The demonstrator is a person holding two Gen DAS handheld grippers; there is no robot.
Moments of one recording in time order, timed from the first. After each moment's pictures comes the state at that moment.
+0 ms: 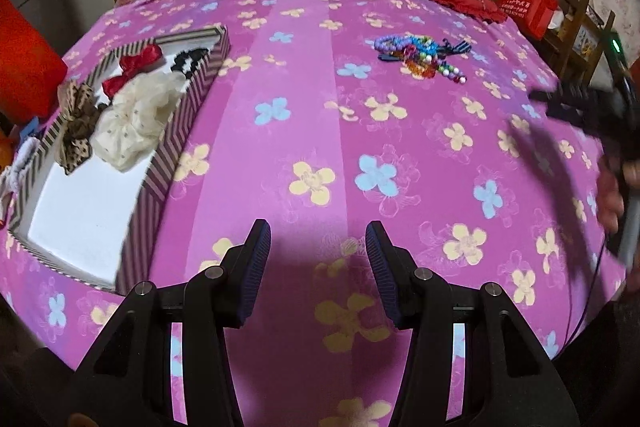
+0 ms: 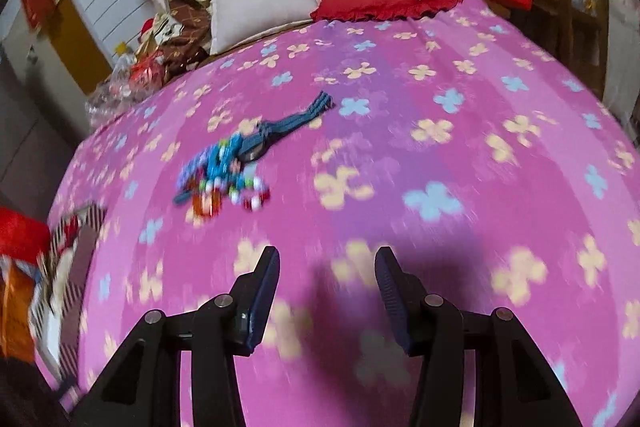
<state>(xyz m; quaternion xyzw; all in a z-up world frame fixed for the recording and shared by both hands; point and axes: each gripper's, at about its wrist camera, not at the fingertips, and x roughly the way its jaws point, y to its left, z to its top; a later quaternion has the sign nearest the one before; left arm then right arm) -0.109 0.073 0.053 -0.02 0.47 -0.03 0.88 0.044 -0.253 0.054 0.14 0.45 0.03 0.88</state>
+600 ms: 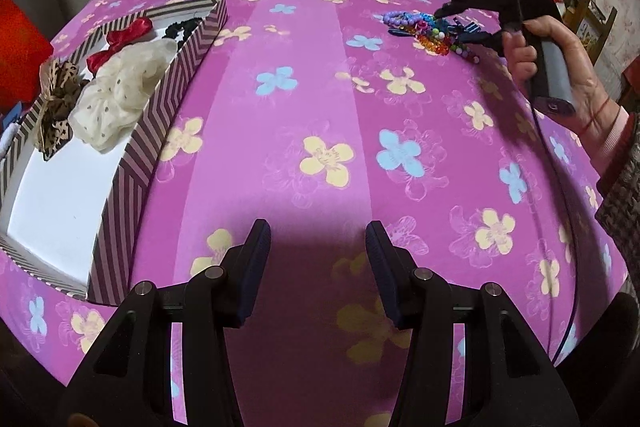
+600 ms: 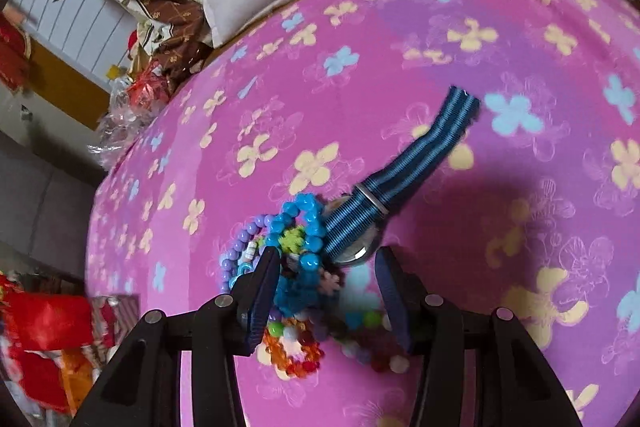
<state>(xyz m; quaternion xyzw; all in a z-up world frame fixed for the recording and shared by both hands) -0.101 0.085 0.025 -0.03 0.49 -0.04 0.87 0.190 -0.180 0.014 0.24 0.50 0.07 0.83</state>
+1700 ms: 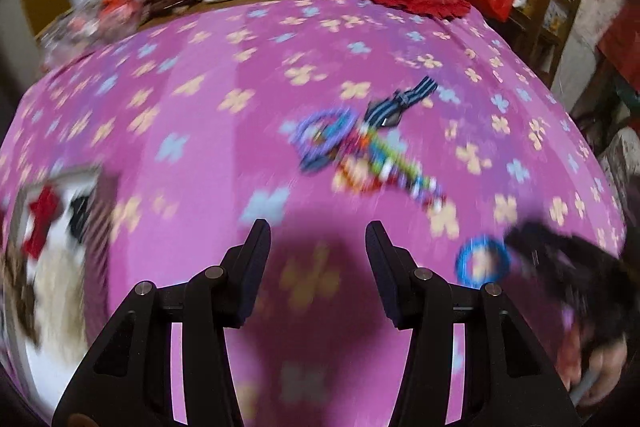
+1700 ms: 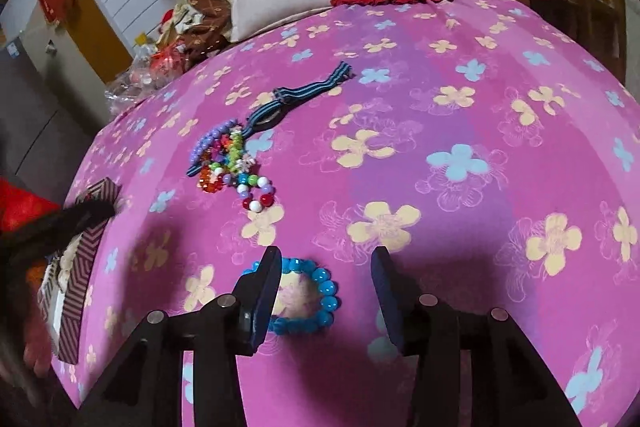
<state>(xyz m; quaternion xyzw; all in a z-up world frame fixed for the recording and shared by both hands) 0.074 -0.013 0.083 0.04 0.48 -0.12 0.87 0.018 -0.249 0.028 0.14 0.45 0.08 0.88</state>
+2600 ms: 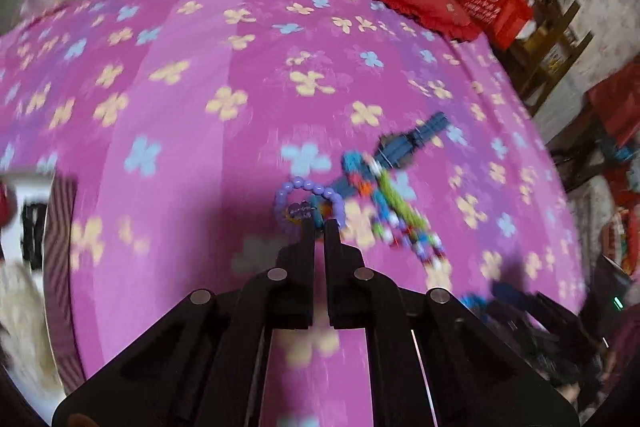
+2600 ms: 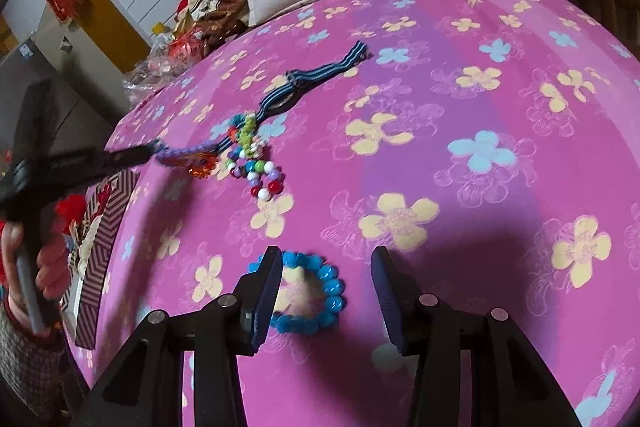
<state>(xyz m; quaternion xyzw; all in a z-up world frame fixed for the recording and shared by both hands) 0.113 0.036 0.078 -0.08 0.51 -0.16 0.84 0.029 -0.256 0.015 0.16 0.47 0.13 0.86</state>
